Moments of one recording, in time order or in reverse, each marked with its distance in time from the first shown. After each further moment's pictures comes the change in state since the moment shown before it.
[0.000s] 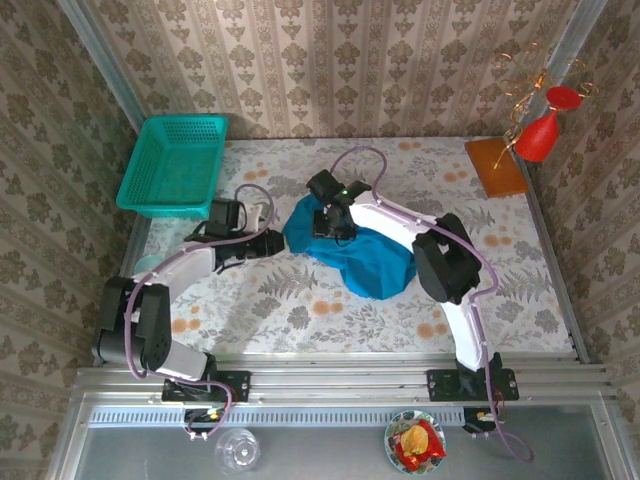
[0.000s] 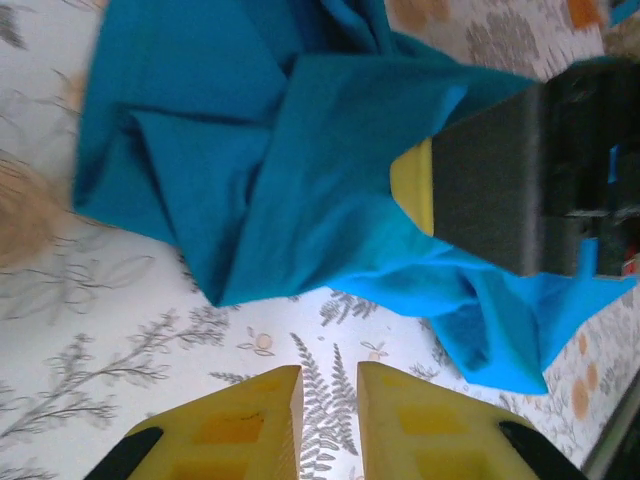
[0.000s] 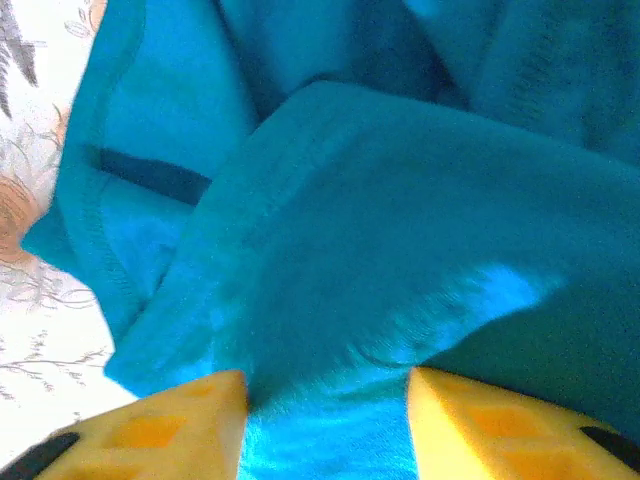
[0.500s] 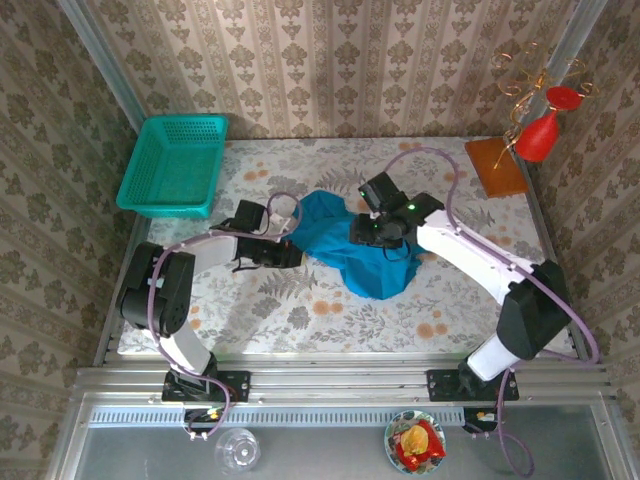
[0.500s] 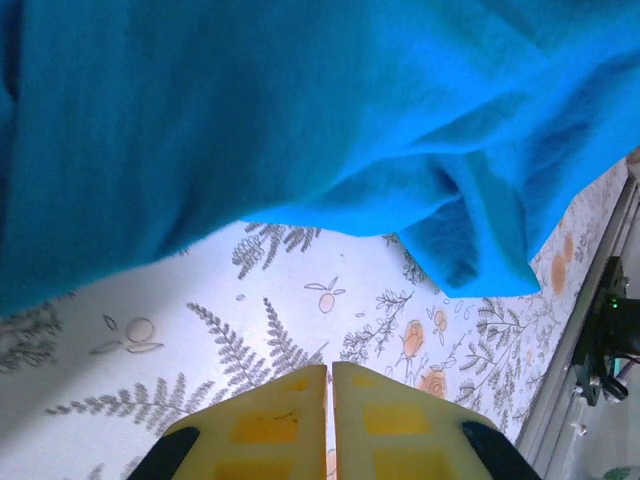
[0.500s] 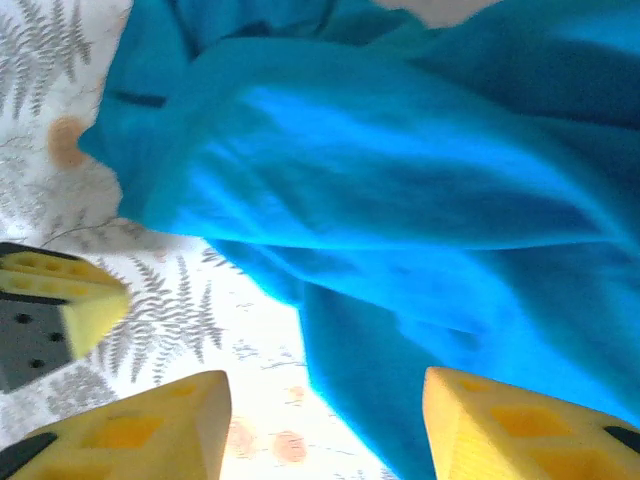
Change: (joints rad) left arm -0.106 0.230 0.074 -0.069 0.174 0.164; right arm -0.048 -0.568 -0.420 -0.024 0.006 -0.002
